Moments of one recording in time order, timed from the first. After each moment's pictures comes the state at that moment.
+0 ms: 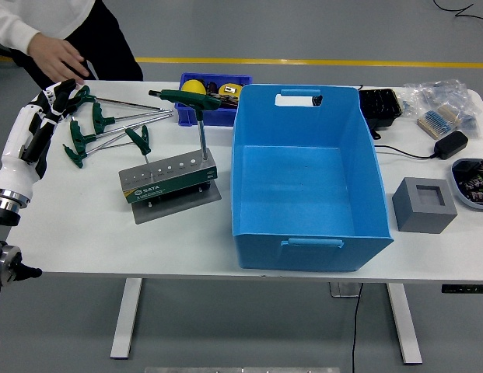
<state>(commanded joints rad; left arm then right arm) -0.14 0.17 -1.58 -1.44 1.49 -0.06 -0.19 0.19 -0.20 0.02 0.22 0.15 -0.17 -0.05</state>
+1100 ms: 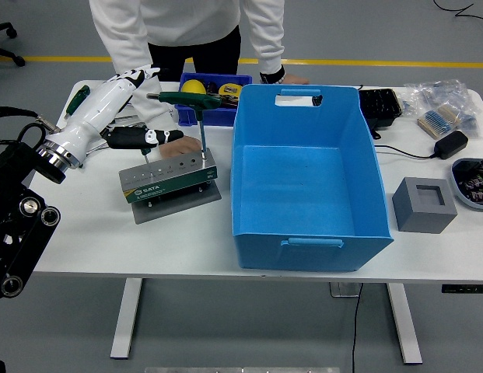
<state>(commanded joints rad) -0.40 0.24 -1.31 -1.36 2.05 -0.06 -0.19 0.19 -0.20 0.03 0.22 0.13 -0.18 -0.05</state>
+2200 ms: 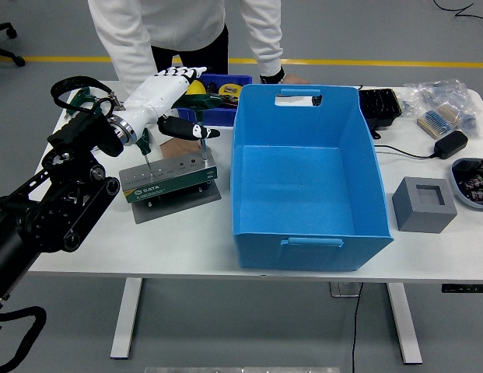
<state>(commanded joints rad) -0.69 0.14 -1.10 -1.02 2.17 -0.01 -0.07 0.19 -0.20 0.05 0.23 0.09 -0.18 -0.06</state>
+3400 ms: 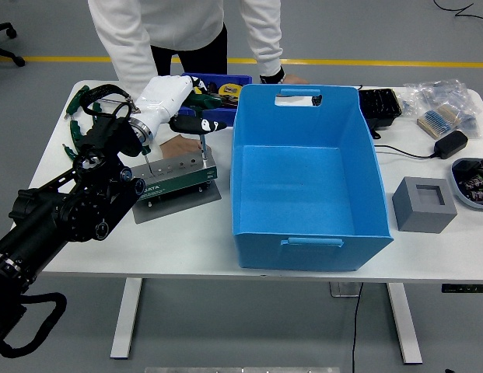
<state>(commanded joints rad) -0.79 0.06 -0.96 -0.76 2.17 0.22 -0.03 0.20 -0.21 0.06 0.23 0.07 -0.18 -0.07</state>
